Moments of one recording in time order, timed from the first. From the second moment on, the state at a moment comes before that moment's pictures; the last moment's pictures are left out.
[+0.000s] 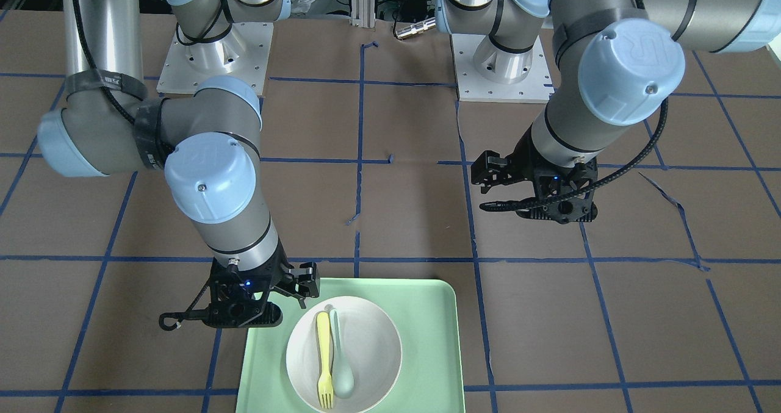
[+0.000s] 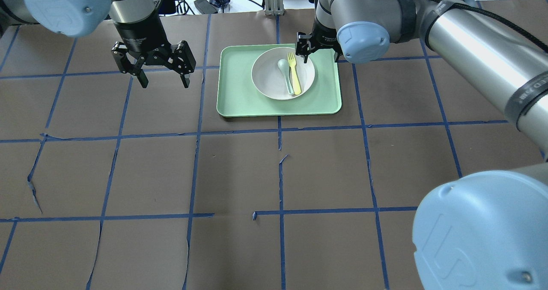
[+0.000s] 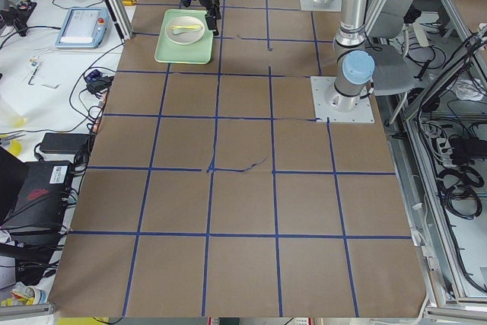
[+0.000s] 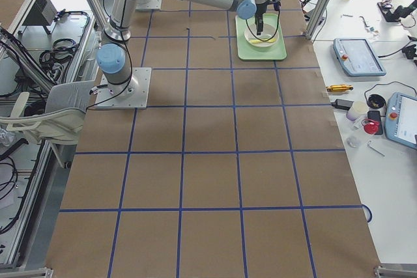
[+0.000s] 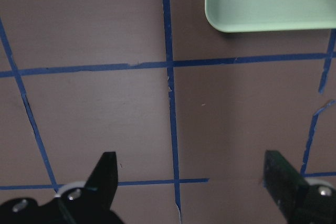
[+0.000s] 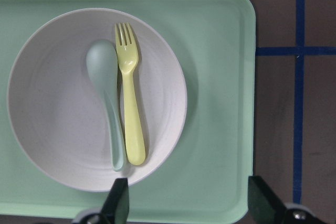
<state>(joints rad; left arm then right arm) -1.58 -1.81 -1.43 -1.67 1.58 0.02 1.74 -1.05 1.41 -2.08 -1.54 0.16</state>
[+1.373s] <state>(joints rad) -1.57 -1.76 -1.54 -1.64 1.58 0.02 1.78 -0.86 1.33 -2.19 -1.47 0.21</state>
